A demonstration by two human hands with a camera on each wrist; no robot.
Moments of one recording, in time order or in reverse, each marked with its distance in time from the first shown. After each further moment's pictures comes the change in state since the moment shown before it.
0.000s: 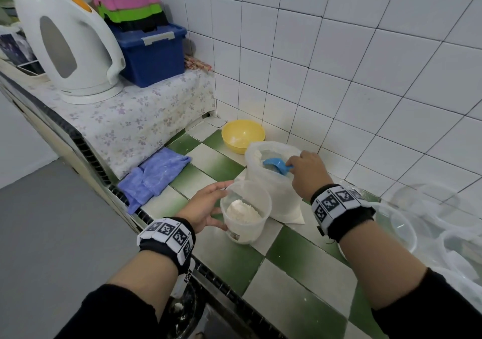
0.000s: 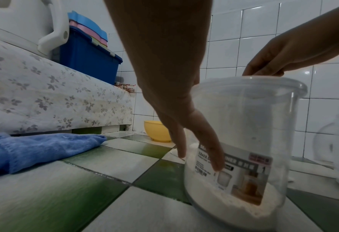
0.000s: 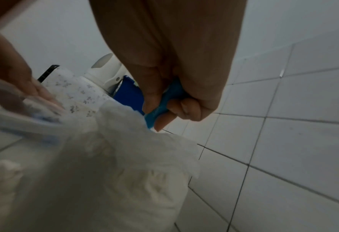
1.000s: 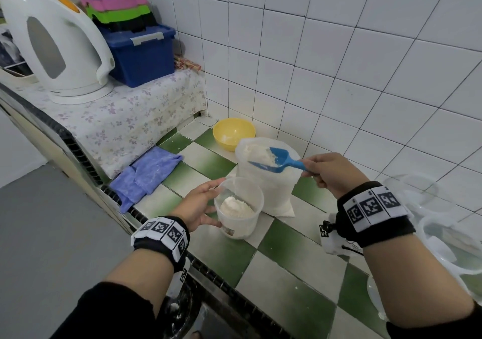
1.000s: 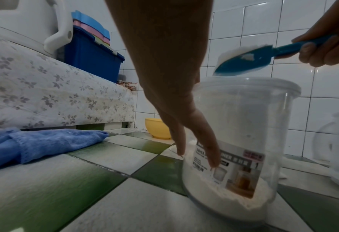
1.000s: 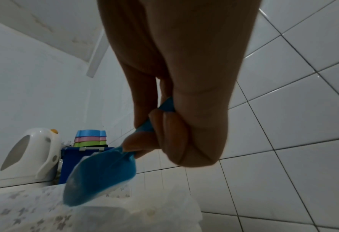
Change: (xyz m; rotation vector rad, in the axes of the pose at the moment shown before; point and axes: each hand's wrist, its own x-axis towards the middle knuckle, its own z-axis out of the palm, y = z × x) left_hand -0.006 -0.008 0.004 -0.032 -0.030 -0.004; right_hand -0.038 0.041 -0.031 1.023 -0.094 0.399
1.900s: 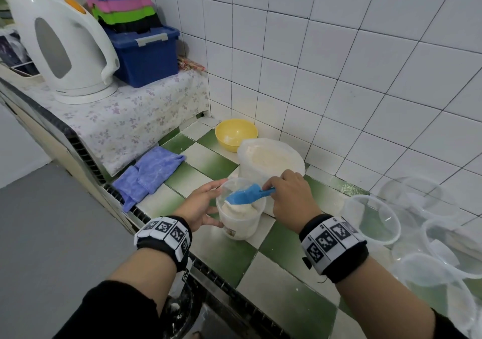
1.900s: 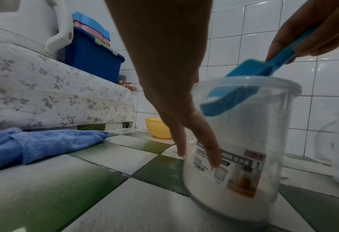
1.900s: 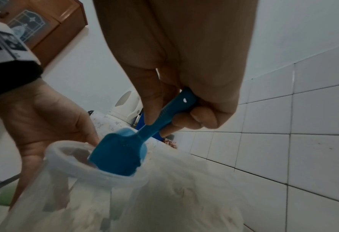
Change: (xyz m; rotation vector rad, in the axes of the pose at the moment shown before) left_hand -0.002 0.001 0.002 0.000 0.013 -0.025; right_hand -0.039 0.011 0.075 -0.828 0.060 -0.511
